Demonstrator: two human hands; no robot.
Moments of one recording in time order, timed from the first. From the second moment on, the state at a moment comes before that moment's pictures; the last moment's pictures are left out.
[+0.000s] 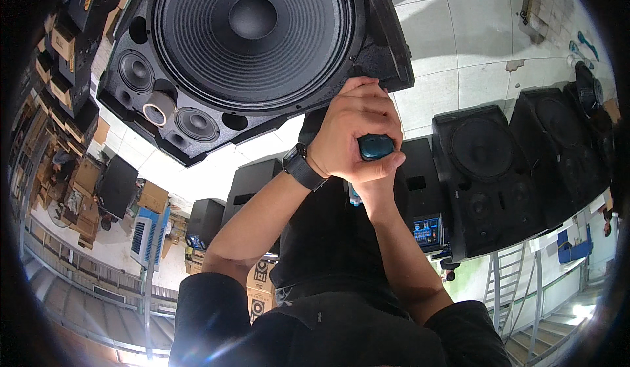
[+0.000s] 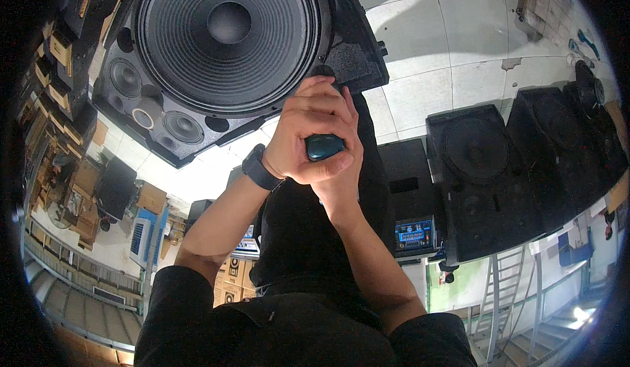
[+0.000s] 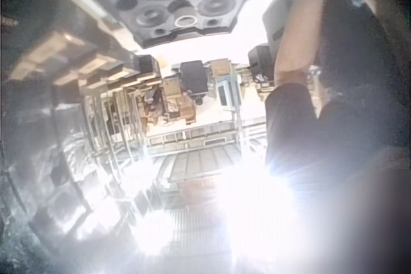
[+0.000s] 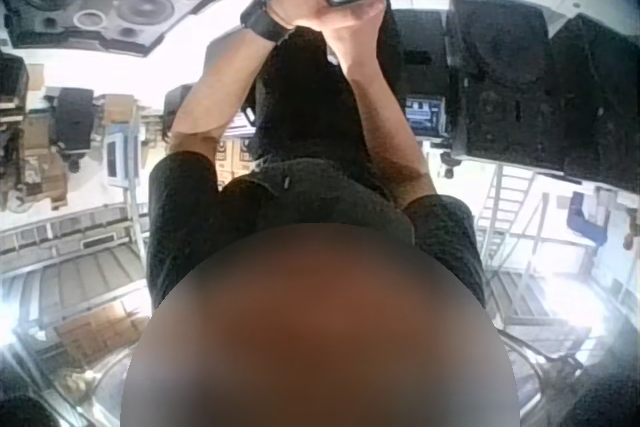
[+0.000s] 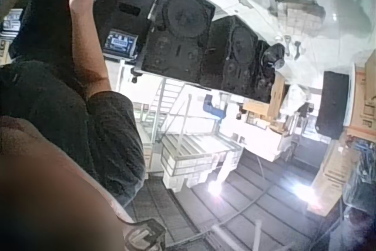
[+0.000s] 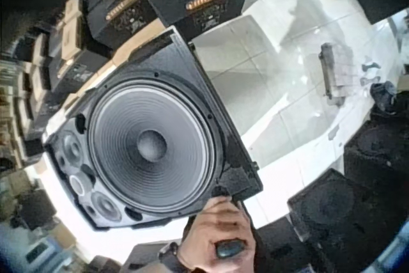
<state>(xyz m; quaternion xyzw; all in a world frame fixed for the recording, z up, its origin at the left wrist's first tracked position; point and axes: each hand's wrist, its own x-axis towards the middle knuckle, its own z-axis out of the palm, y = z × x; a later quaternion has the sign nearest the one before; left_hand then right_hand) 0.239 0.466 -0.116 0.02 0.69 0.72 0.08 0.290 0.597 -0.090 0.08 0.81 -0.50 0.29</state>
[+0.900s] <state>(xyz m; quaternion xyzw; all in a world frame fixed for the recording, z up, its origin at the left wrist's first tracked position) 0.243 0.463 -0.122 0.01 0.69 0.72 0.06 0.290 0.593 -0.099 0.03 0.84 -0.49 0.24</state>
